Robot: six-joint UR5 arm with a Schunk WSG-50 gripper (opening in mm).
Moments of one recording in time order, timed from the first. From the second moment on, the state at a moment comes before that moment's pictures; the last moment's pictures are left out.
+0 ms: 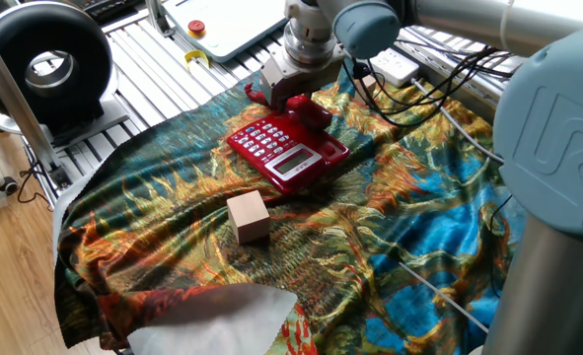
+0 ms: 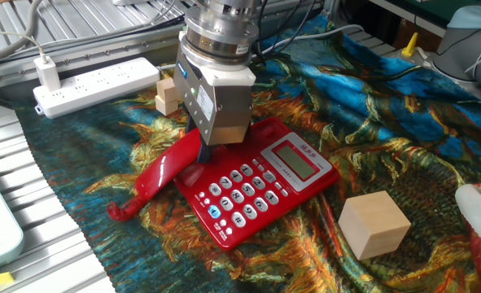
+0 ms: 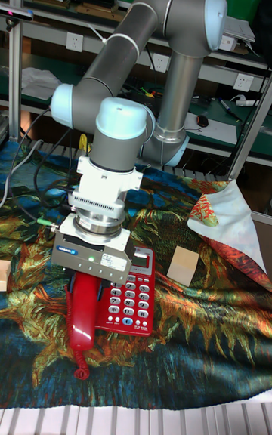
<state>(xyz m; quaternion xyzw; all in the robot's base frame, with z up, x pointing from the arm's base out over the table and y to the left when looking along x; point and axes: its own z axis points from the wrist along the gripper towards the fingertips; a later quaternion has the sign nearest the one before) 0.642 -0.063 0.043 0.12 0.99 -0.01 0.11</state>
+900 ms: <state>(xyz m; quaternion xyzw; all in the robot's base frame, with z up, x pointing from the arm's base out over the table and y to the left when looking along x) 0.632 -0.054 0.049 0.15 0.98 -0.02 0.11</state>
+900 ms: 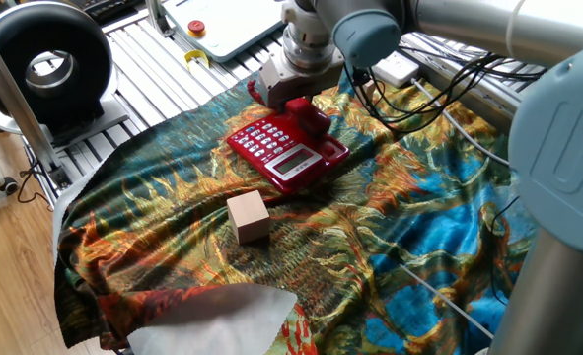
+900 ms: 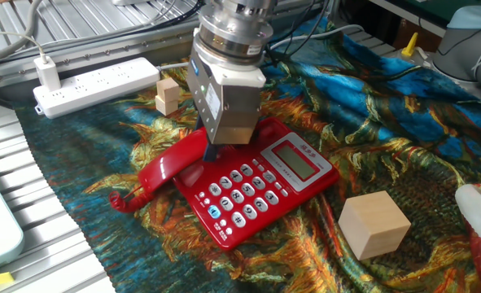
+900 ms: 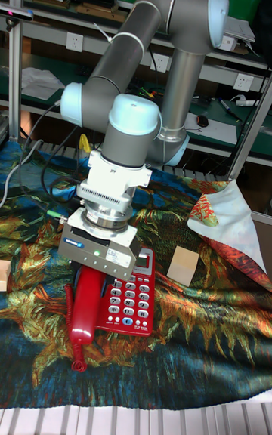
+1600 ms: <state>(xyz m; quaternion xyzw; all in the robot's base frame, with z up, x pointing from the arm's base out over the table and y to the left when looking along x) 0.624 -0.049 0.051 0.15 0.98 -0.03 0.12</state>
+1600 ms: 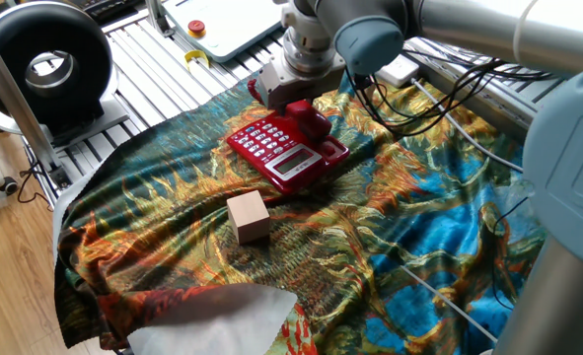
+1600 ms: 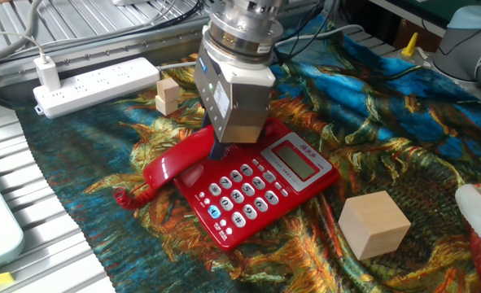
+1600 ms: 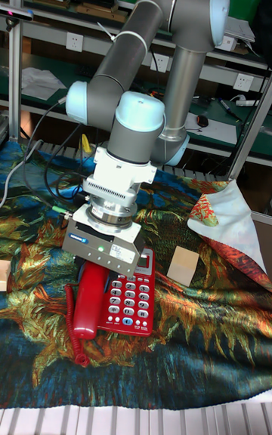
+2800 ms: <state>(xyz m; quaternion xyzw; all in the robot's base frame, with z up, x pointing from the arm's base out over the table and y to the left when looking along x) 0.613 -0.046 0.051 0.16 0.98 -0.03 0.13</state>
